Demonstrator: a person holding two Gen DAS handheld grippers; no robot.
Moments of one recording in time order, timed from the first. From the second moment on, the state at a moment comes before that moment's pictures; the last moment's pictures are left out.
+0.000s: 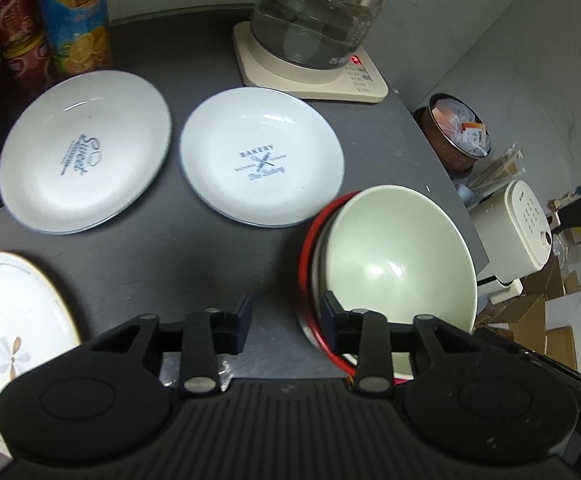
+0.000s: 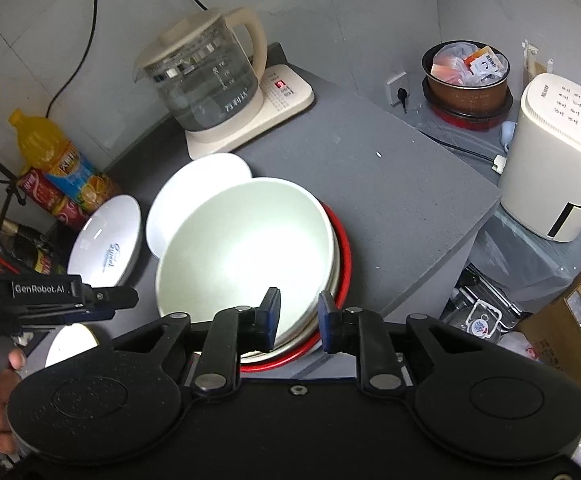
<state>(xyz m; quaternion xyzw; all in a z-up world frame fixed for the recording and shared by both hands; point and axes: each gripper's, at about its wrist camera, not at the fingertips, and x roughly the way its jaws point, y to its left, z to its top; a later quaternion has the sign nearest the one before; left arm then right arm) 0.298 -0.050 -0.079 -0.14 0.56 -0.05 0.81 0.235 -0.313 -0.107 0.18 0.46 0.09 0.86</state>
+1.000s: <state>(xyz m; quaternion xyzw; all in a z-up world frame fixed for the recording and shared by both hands) 0.298 0.022 -0.077 -0.21 0.54 0.11 0.81 0.329 -0.214 -0.077 0.04 0.45 0.30 0.84</state>
